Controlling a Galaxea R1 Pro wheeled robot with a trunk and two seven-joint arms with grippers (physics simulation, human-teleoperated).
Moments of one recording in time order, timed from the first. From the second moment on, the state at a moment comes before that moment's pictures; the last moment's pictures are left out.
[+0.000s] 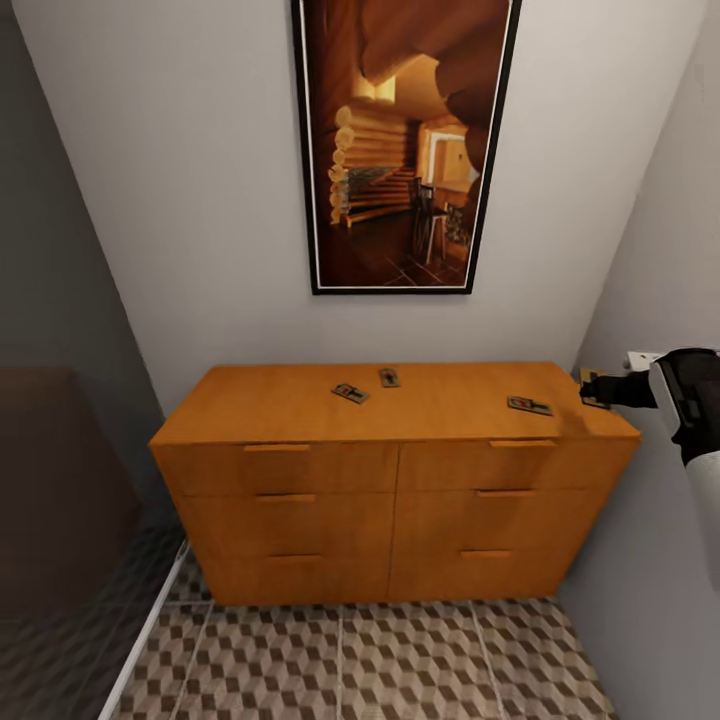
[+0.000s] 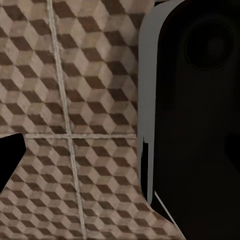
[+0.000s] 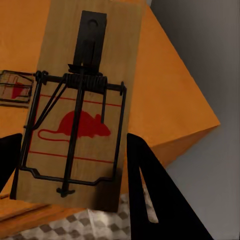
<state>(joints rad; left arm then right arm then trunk) 0.00 0.11 0.00 0.07 -0.01 -0.28 -0.01 -1.17 -0.43 -0.09 -0.80 0.01 0.98 0.15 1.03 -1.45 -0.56</state>
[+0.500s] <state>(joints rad) 0.00 0.11 0.00 0.07 -0.01 -0.28 -0.01 -1.17 -0.40 -0.09 -0.79 0.01 0.98 0.15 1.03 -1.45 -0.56</state>
